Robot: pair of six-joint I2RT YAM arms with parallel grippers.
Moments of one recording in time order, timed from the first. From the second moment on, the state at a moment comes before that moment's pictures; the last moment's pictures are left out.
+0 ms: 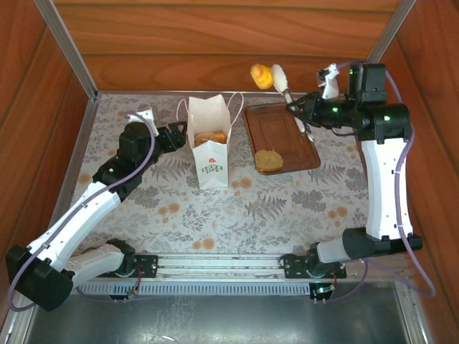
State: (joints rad) left arm -0.50 1.06 0.94 -0.19 -0.07 -0.65; right arm 0.19 1.44 2.02 -1.27 -0.64 0.38
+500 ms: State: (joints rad) left arm -0.47 1.06 0.94 -0.18 -0.09 -0.69; right arm 0.52 1.58 1.92 -1.14 -0.60 0.47
